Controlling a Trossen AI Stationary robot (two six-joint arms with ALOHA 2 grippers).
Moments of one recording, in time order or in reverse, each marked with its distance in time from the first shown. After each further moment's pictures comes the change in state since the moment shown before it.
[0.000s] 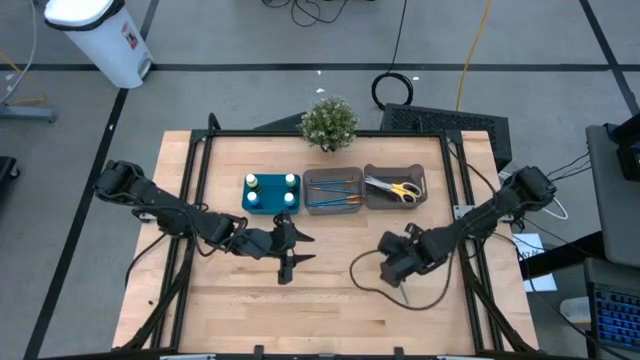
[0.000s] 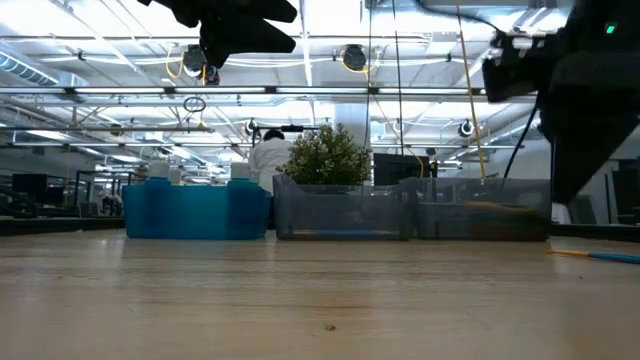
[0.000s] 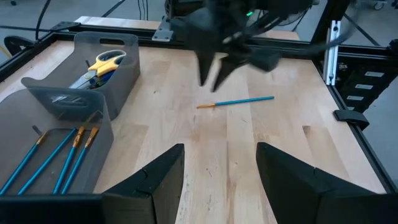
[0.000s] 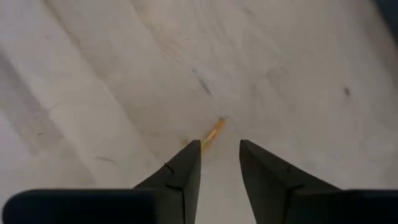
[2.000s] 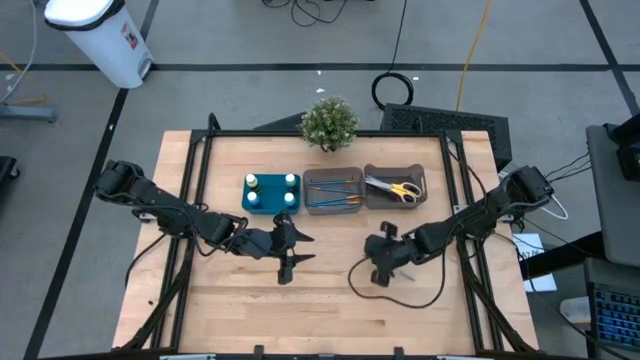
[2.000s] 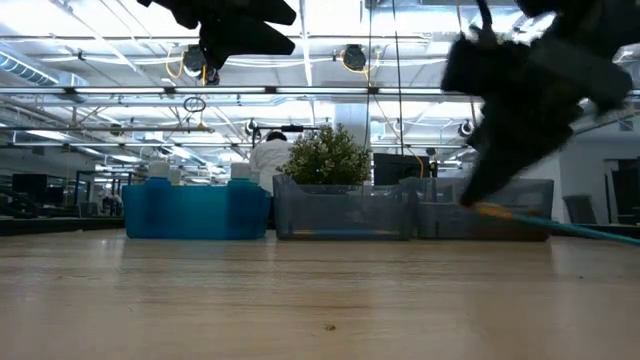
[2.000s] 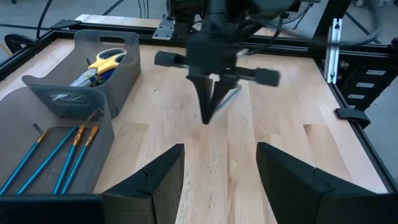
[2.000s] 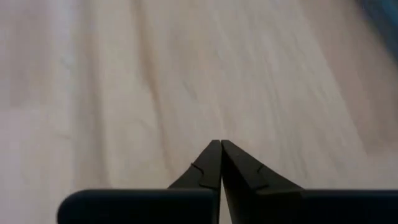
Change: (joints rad) left arm 0.001 0.000 0.000 -0.008 0.000 -0.003; right arm -0.096 0.012 -0.198 0.606 0.031 -0.424
